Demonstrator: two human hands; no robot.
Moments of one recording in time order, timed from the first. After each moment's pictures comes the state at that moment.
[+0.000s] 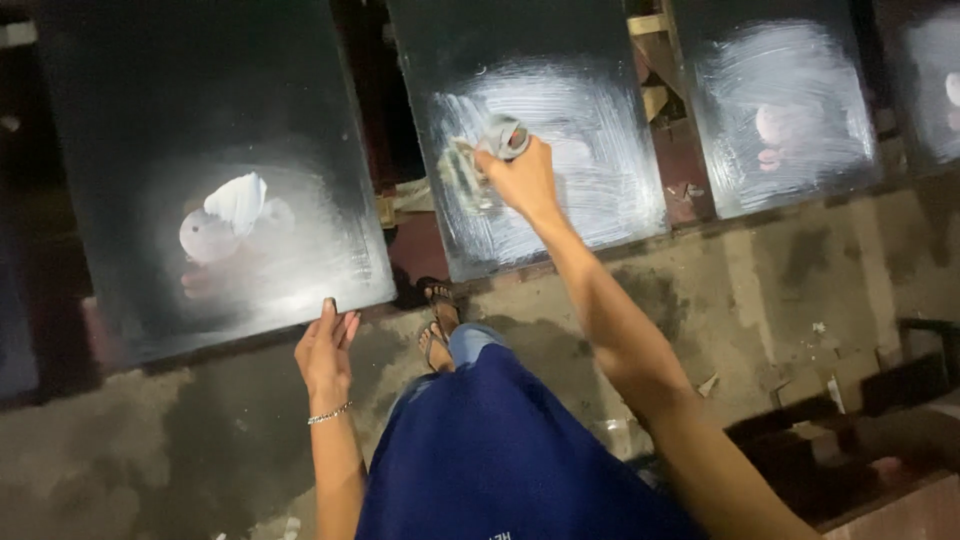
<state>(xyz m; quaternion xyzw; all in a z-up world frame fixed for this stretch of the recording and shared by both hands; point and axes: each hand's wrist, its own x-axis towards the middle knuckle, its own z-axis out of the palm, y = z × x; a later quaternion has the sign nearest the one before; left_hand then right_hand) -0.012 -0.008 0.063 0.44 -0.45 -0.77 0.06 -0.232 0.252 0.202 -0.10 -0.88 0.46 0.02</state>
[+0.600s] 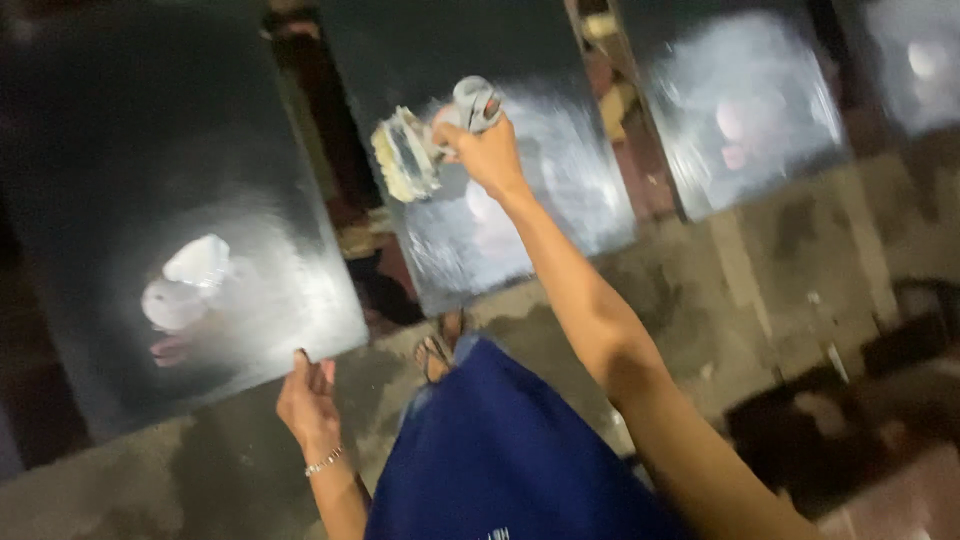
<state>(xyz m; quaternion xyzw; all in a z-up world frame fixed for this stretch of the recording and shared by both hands) -0.017 0.000 0.077 0.54 -0.43 -0.71 0.06 -0.308 0.274 0.197 -0.13 -0.86 0.50 0.00</state>
